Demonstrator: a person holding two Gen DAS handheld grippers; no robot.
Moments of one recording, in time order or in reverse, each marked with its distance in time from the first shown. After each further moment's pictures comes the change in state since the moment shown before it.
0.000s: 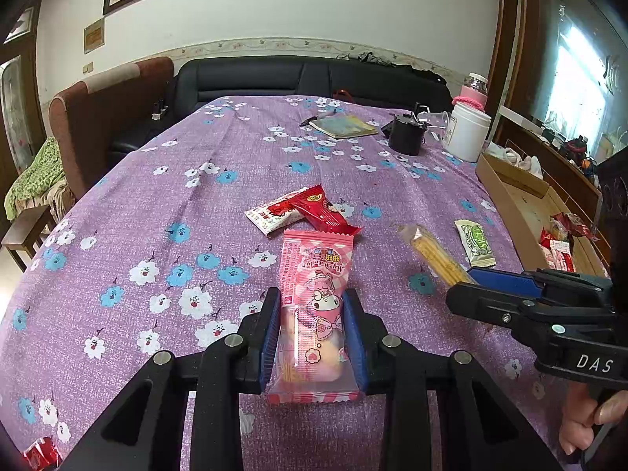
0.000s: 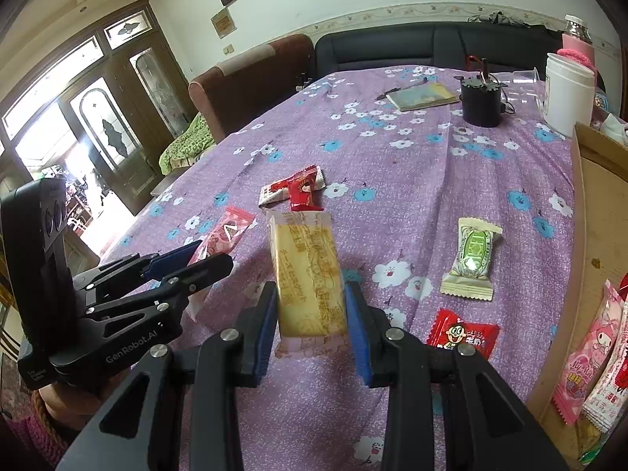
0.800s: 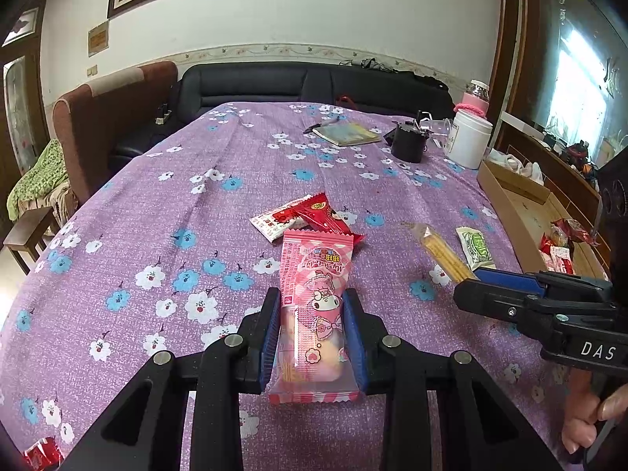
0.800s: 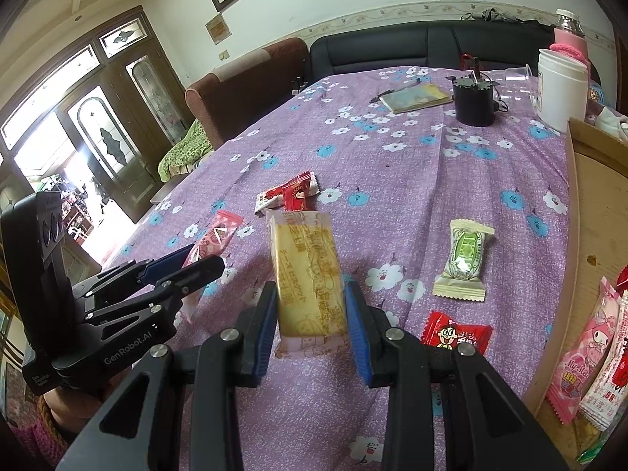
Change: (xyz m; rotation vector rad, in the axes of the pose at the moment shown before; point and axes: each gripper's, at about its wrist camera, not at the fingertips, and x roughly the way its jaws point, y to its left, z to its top) left arm -0.003 0.002 0.001 -0.004 -0.029 0.009; right arm -0.003 -0.005 0.001 0.025 -0.011 0.002
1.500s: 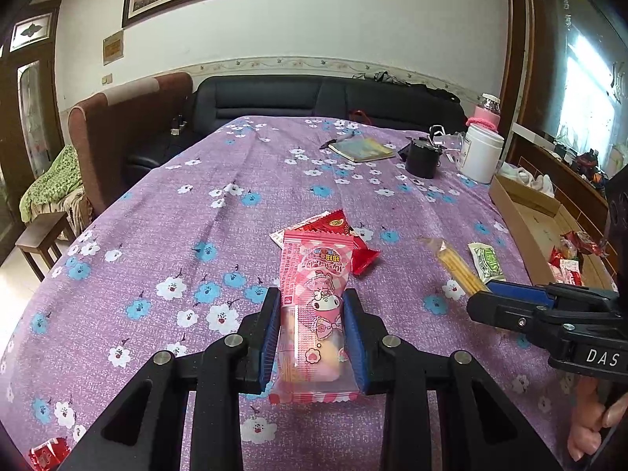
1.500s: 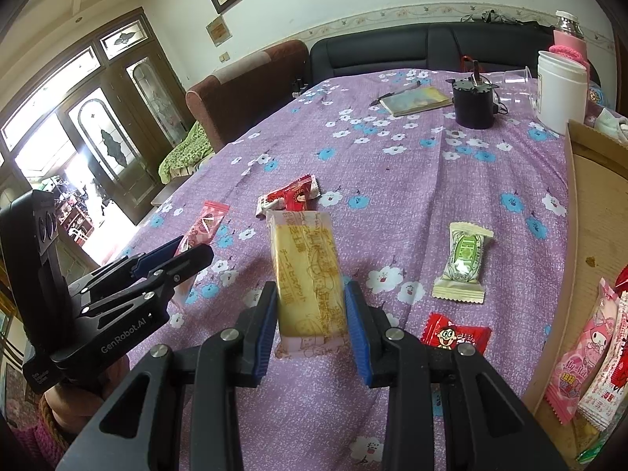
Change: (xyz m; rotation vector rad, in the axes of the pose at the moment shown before) left arm -0.007 0.006 0.002 -0.013 -0.052 0.053; right arm -0.003 0.001 0.002 0.000 -0.007 -0.002
